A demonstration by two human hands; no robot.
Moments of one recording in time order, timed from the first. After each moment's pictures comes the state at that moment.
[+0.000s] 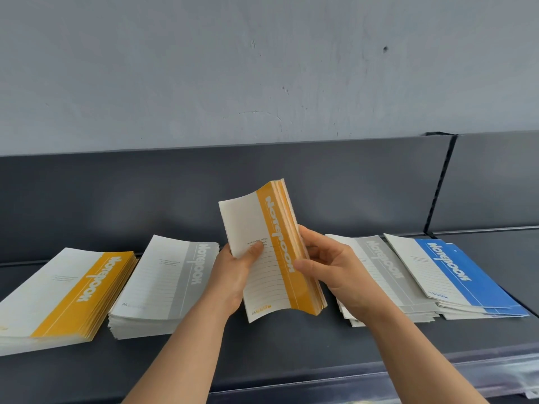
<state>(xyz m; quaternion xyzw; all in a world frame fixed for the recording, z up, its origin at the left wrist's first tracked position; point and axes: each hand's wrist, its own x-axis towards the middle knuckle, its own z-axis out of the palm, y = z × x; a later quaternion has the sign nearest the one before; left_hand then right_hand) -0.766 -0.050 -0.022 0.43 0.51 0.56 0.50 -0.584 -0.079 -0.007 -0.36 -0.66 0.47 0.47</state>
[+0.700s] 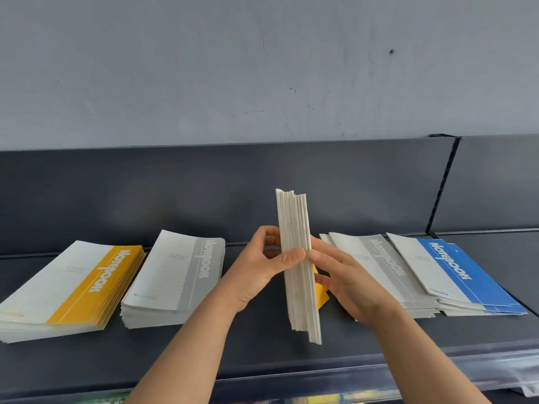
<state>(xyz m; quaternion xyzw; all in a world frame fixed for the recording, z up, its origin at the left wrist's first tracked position) -0.760 -0.081 -0.001 0.65 0.44 0.42 0.45 -0.583 -0.087 -0.014 -0.35 -0.65 0.53 0.42</state>
